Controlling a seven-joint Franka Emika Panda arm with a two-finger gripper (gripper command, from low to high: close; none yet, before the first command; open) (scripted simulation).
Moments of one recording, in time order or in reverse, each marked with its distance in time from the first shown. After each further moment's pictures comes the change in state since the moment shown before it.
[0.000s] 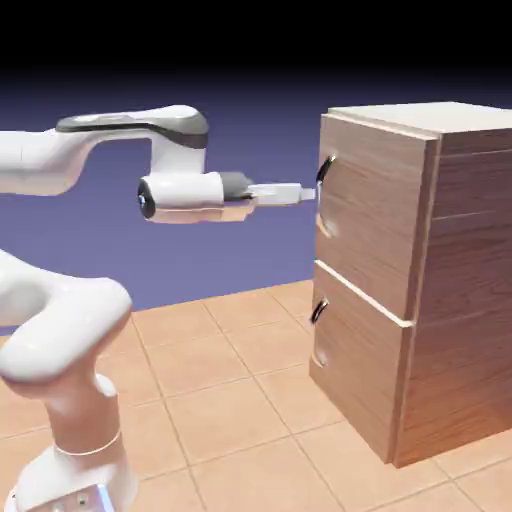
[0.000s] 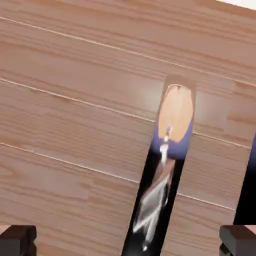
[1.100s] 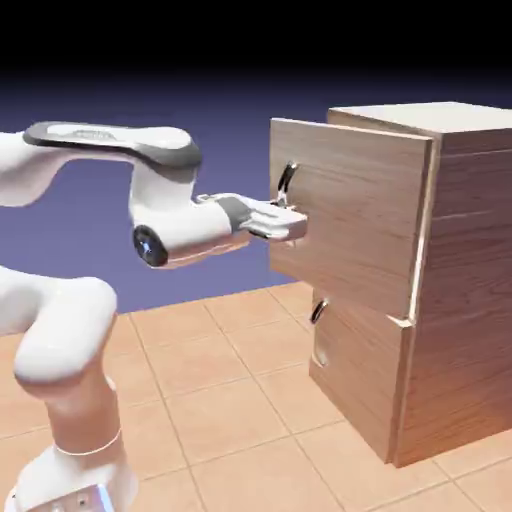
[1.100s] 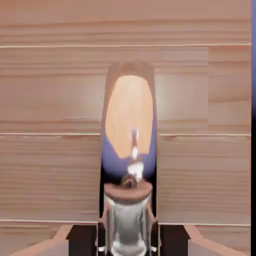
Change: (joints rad) arm 0.364 -0.004 -0.581 -0.347 -0.471 -0.486 0.044
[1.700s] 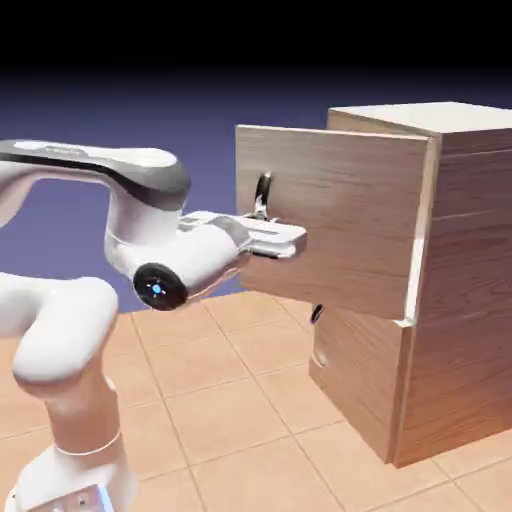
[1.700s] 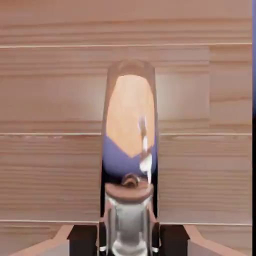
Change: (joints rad) arm -0.073 -0.002 -0.621 -0.051 -0.777 -0.498 0.078
